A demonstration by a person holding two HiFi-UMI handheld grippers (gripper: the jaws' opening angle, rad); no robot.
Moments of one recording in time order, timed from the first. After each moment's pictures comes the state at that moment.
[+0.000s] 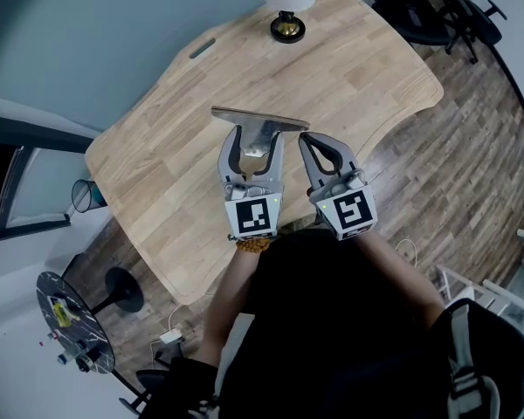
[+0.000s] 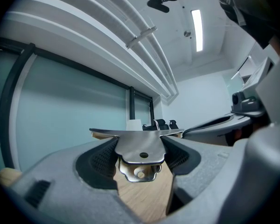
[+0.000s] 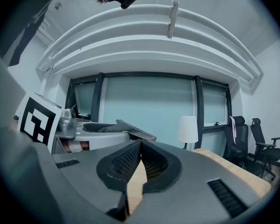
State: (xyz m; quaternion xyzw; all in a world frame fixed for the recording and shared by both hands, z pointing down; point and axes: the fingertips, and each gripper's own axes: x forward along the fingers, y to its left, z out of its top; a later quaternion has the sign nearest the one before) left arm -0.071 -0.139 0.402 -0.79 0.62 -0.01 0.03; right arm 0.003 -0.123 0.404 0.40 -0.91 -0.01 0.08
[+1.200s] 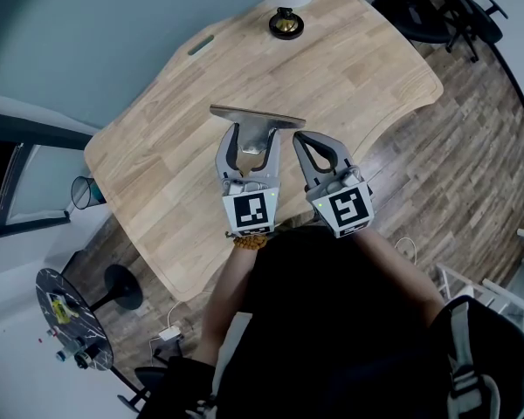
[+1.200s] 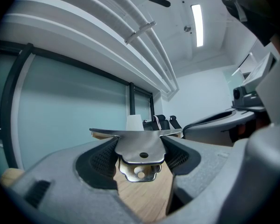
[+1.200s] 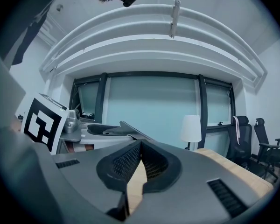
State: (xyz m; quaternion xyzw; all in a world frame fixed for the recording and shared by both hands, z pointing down) left arm -0.068 -0.136 0.416 -0.78 0.62 -0.04 0.02; right arm 0.001 -0.115 0.408 0.38 -0.92 -0.01 0.08
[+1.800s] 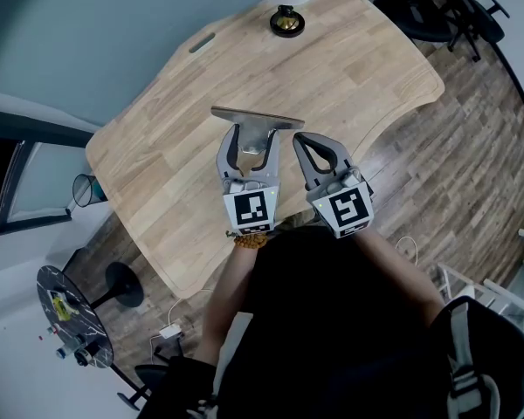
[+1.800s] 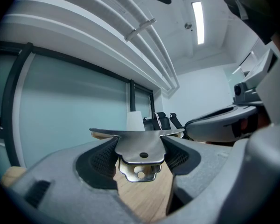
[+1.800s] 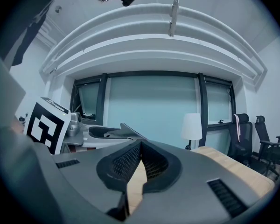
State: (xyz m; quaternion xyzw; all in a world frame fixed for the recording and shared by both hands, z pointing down) left arm -0.070 -0.130 0.429 -0.78 0.62 -0.05 0.01; right arm 0.001 -0.107 0.414 0.37 -0.92 0.00 0.08
